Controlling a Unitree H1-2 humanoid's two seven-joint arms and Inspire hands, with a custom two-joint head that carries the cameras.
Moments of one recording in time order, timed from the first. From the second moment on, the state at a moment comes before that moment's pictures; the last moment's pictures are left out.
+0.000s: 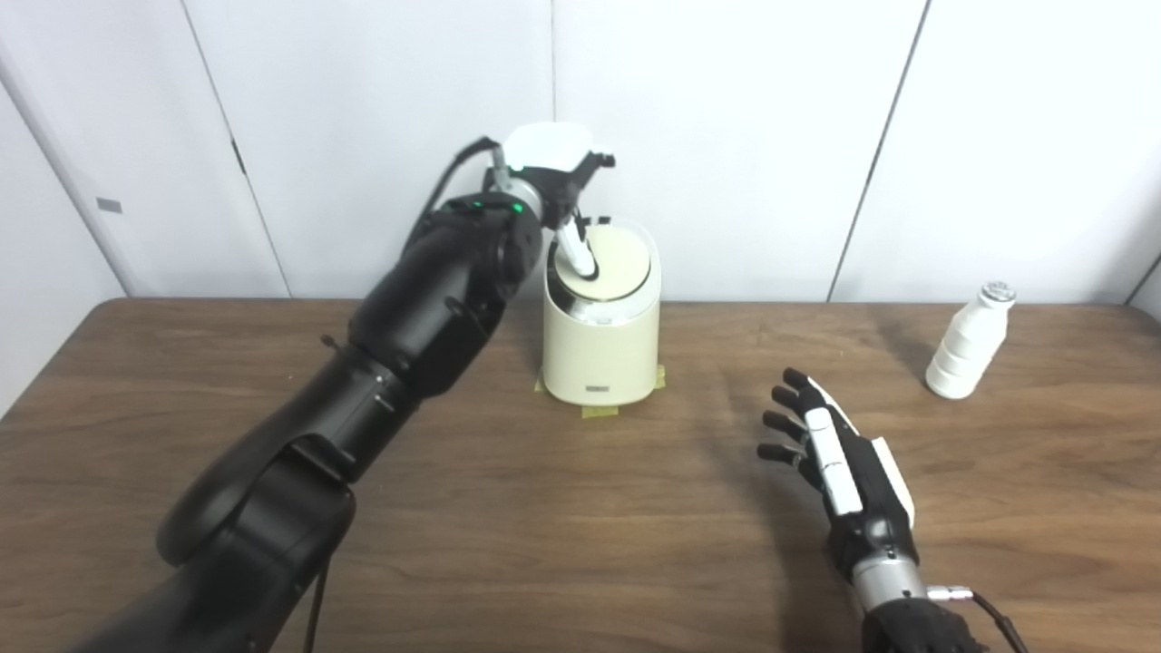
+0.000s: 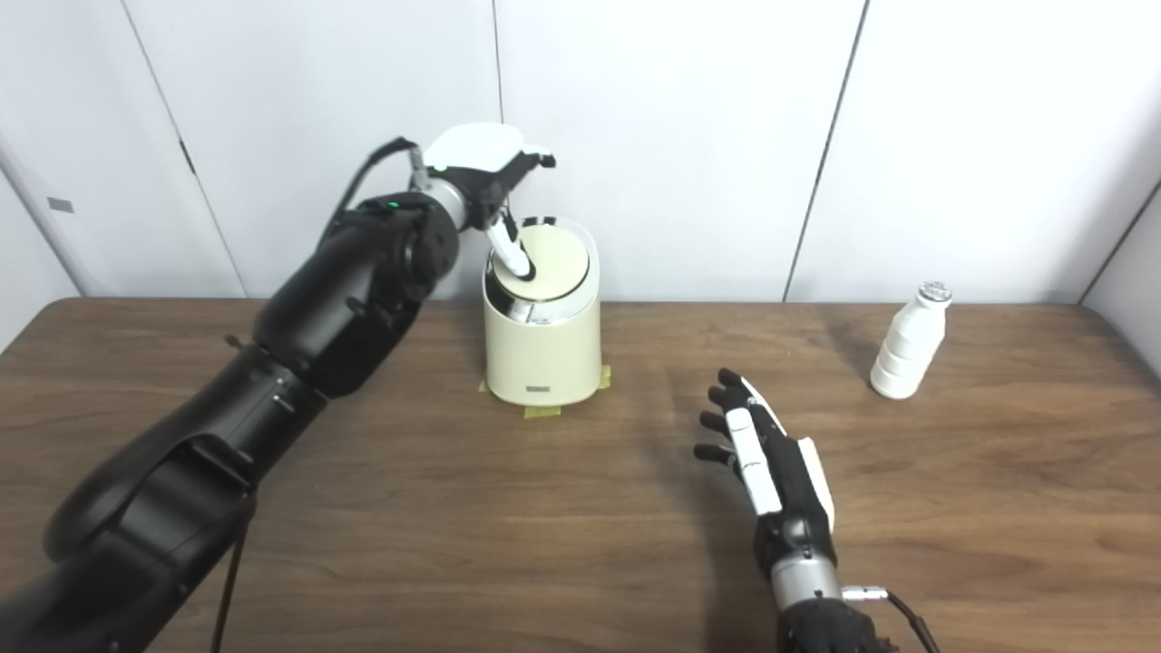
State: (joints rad) left arm -1.06 0.23 -0.45 0.38 0.83 0.43 -0.52; right arm -0.04 0.01 -0.01 -0.27 -0.08 0.36 -0.04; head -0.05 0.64
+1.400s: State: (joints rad) left arm -0.19 0.00 0.12 -0.37 0.18 0.41 -0.16; right arm -0.02 -0.12 -0.14 -0.27 -0.03 0.22 -0.05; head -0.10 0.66
